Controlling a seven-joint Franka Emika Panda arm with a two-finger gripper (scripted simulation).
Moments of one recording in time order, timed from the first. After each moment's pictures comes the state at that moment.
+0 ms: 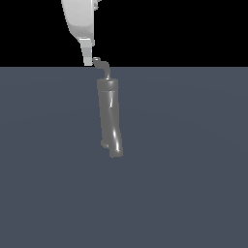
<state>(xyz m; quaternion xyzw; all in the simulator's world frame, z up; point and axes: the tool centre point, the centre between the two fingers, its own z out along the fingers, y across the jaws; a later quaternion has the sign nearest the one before) -0.081 0.082 0.301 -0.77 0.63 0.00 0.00</state>
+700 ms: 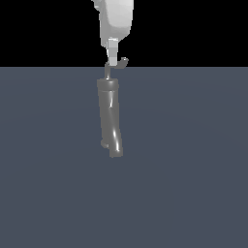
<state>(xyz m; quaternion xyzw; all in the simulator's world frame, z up) -0.073 0.028 0.301 -0.78 0.63 0.00 0.00</state>
